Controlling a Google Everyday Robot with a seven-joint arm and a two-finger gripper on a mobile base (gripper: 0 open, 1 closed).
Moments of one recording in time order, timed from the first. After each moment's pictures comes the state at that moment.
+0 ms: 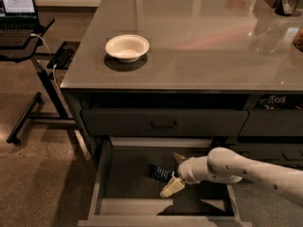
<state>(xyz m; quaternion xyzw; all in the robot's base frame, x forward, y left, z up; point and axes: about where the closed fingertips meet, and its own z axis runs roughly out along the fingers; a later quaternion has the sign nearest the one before) 0.512 -0.077 0.436 -0.52 0.76 0.24 0.32</state>
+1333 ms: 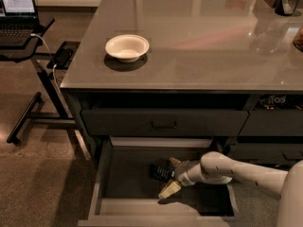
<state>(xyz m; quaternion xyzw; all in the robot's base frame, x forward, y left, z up) 0.533 -0.072 0.357 -0.52 0.75 0.25 0.31</state>
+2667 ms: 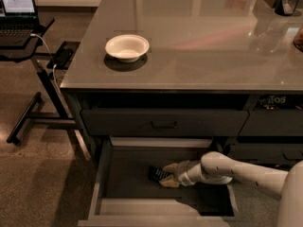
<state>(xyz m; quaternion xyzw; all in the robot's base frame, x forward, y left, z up) 0.533 -0.072 0.357 -0.52 0.75 0.26 0.31</state>
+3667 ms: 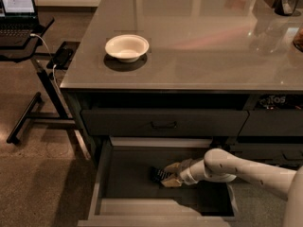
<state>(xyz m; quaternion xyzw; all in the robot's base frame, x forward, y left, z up) 0.528 -0.079 0.376 -0.52 0.75 0.26 0.30</state>
